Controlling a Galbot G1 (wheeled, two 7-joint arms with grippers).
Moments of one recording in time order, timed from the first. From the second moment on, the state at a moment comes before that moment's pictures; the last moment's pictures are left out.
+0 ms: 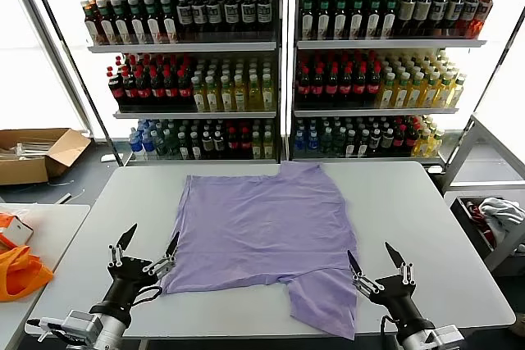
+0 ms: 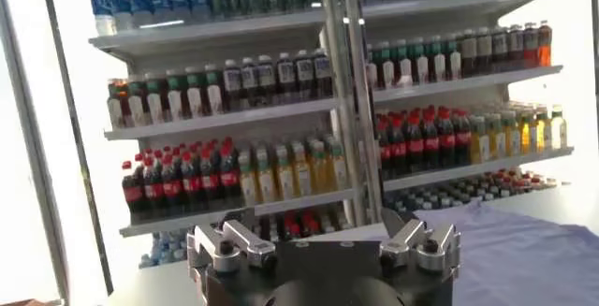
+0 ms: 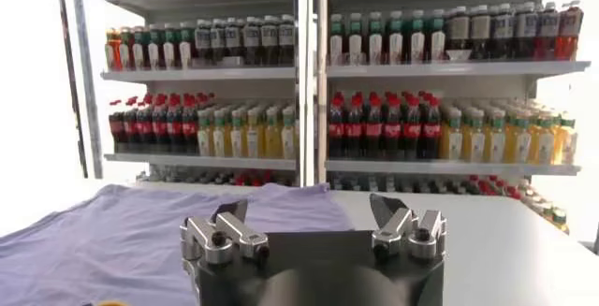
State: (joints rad) left arm 1.63 -1.32 -0.69 -2.28 -0.18 0.26 0.15; right arm -1.72 1.29 0.64 2.25 0.24 -0.22 -0.12
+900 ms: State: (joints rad) left arm 1.60 -1.15 -0.62 -2.13 -0.31 0.54 0.07; right arm -1.83 1.28 0.46 2.24 0.09 -0.40 -0.02
